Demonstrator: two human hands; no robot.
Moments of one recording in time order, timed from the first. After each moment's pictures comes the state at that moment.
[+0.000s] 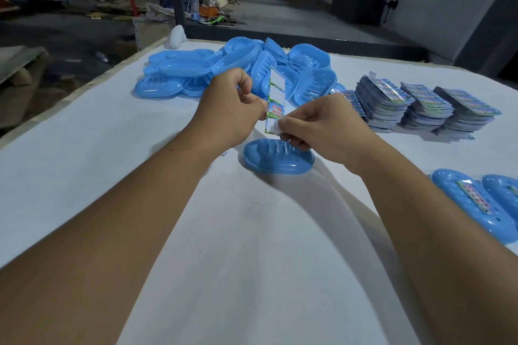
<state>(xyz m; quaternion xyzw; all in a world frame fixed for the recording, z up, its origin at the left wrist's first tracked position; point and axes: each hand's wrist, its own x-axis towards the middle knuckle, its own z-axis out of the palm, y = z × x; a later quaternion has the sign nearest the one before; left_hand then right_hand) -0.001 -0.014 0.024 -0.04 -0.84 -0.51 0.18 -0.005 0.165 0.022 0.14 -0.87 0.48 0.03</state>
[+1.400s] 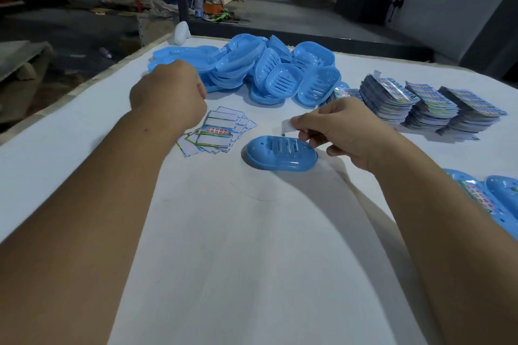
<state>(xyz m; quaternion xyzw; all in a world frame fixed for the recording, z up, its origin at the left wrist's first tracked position) -0.010 -0.076 0.037 0.14 -0.96 -0.12 0.20 -0.002 0.177 0.032 0.02 -0.86 0.51 -0.05</state>
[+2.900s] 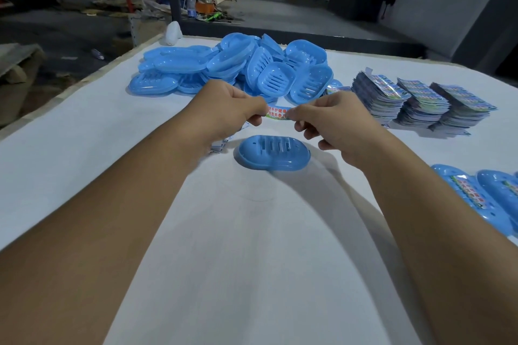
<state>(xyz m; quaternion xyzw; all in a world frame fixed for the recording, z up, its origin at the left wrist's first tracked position) 0.005 -0.017 0.032 0.03 -0.86 -0.50 0.05 -0.006 0.177 0.030 0.00 -0.85 0.53 0.00</state>
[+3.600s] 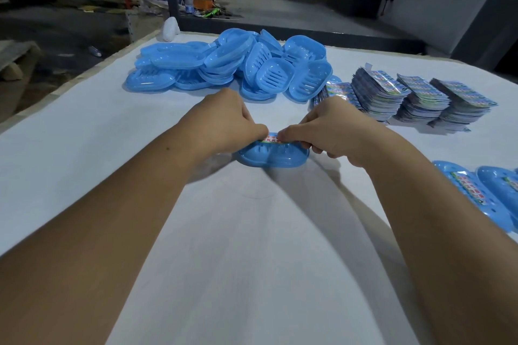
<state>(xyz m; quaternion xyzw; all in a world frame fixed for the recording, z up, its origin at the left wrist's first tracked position) 0.002 -0.014 0.019 0.02 -0.95 -0.31 0.04 -0.004 0.176 0.029 0.02 -0.94 0.33 -0.05</state>
